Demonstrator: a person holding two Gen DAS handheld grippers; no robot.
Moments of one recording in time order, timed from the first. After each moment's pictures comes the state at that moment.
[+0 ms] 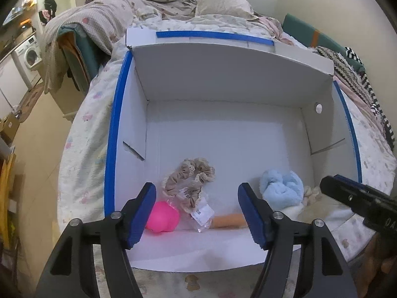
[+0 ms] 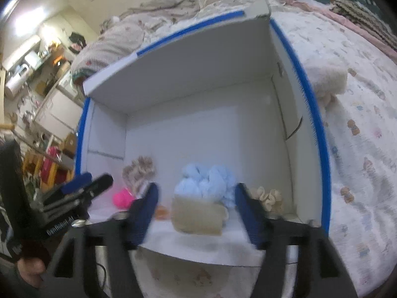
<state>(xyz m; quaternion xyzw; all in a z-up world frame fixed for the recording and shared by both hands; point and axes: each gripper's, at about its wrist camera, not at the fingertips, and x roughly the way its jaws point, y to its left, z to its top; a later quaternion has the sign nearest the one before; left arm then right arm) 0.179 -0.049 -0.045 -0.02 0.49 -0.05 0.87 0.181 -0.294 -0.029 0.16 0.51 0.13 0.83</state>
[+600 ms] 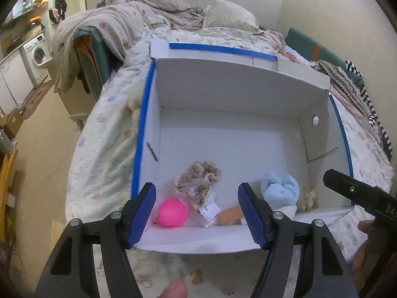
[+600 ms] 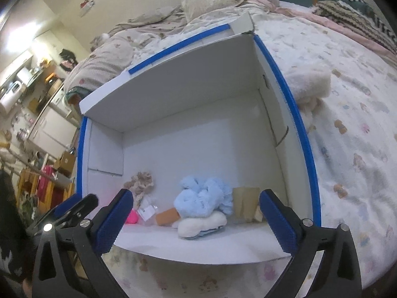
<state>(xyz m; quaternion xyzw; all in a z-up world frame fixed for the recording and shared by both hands) 0.152 -0.027 -0.026 -0.03 0.46 -0.03 0.89 0.175 -0.299 -0.016 0.18 0.48 0.09 0.85</state>
